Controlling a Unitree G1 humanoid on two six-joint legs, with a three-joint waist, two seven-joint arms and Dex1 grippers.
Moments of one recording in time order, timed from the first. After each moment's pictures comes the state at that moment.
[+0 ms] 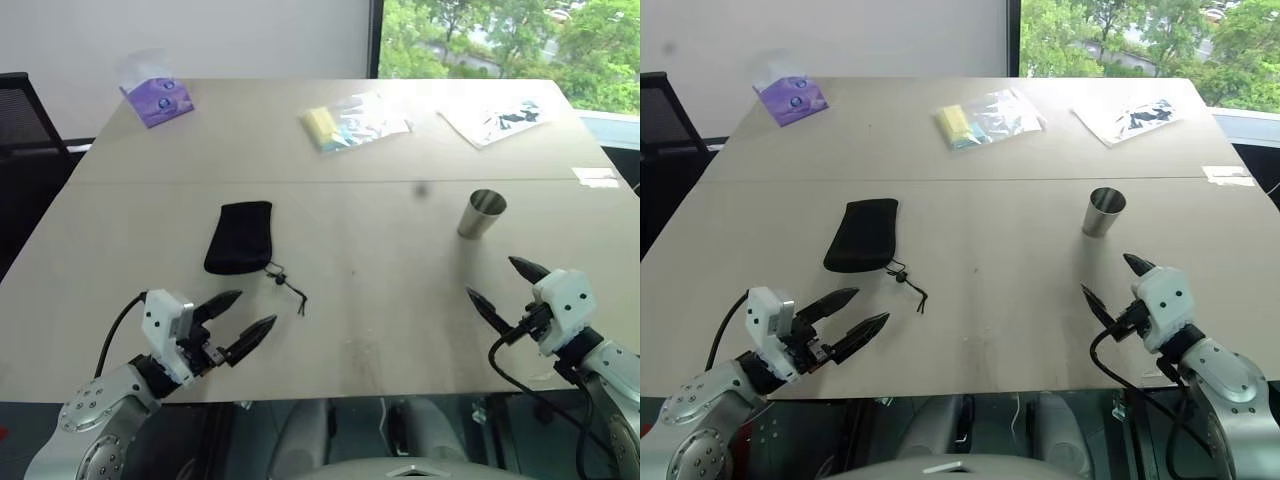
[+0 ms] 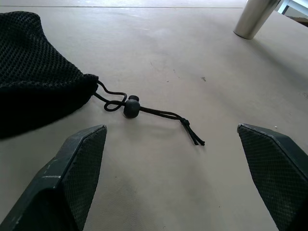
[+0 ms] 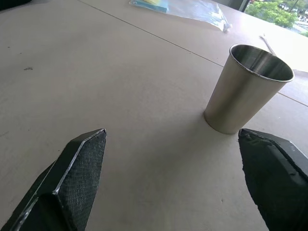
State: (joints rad) left arm 0.41 0.58 0.35 -0.49 -0.66 0.38 -0.77; right arm 0.31 -0.49 -0.21 -0.61 0.25 0.27 0.54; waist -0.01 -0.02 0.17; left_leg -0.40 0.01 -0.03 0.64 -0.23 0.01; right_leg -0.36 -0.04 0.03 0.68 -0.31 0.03
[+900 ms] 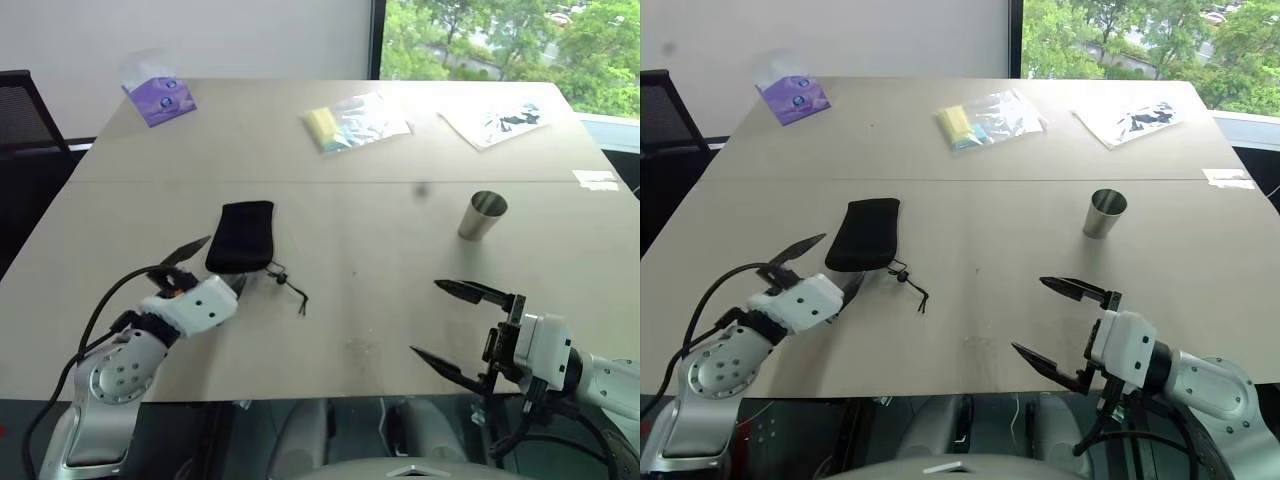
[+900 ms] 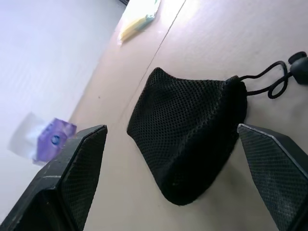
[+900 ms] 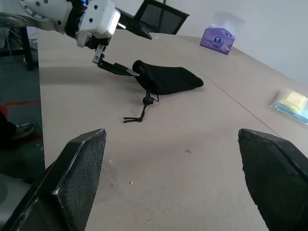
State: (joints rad) left arm 0.23 0.67 0.25 -0.34 0.38 -0.16 -0.43; right arm 0.33 -0.61 -0.04 -0.78 0.38 0.06 0.84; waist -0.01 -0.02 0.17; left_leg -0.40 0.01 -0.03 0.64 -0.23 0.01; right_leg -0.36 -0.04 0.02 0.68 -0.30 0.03
